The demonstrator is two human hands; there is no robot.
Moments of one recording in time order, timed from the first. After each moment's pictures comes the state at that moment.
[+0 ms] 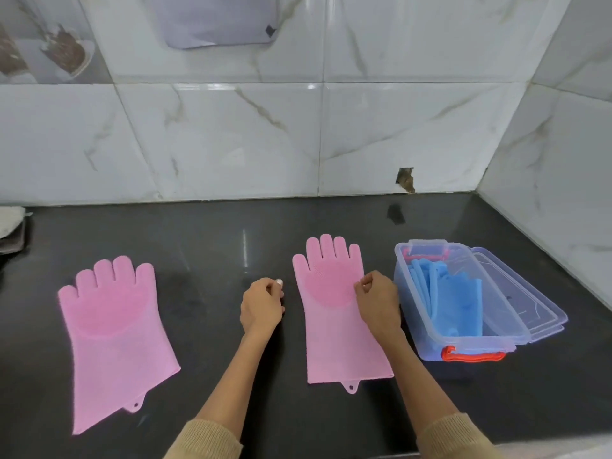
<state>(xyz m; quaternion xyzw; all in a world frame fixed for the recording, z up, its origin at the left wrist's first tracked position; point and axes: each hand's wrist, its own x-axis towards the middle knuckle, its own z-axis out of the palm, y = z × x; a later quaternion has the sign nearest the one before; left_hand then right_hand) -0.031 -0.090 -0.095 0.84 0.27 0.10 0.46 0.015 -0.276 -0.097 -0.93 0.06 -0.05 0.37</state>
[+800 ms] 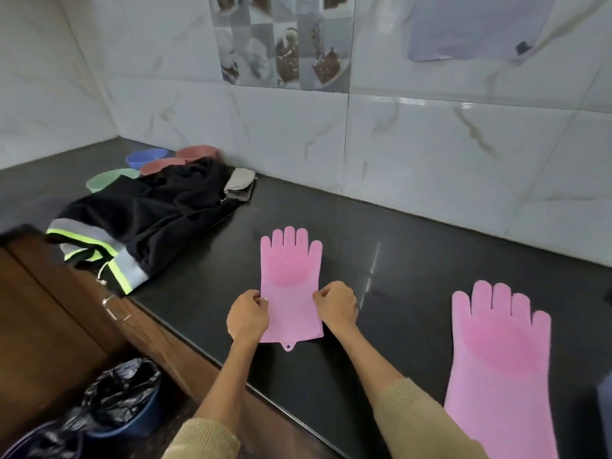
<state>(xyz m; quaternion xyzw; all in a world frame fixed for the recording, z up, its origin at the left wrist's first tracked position) -0.188 0.086 -0.098 0.75 0.55 0.18 0.31 -0.067 -0.003 -0.097 -0.88 -0.24 0.16 0.38</state>
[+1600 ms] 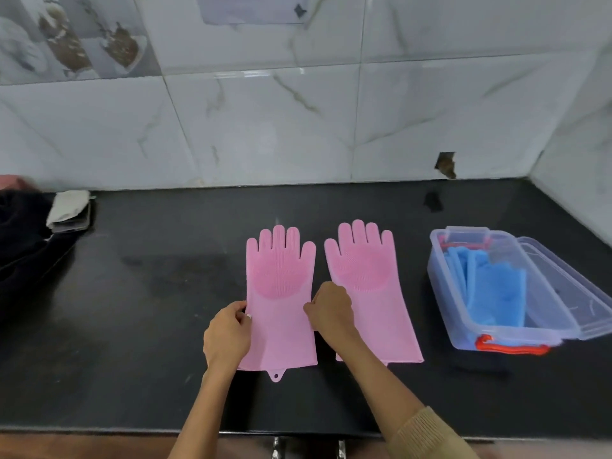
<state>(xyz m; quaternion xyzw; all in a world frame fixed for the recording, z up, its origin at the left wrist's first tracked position) -0.125 -0.020 -0.113 0.88 0.35 0.08 0.30 -0.045 -0.168 -0.096 -0.92 -0.04 0.13 0.37</state>
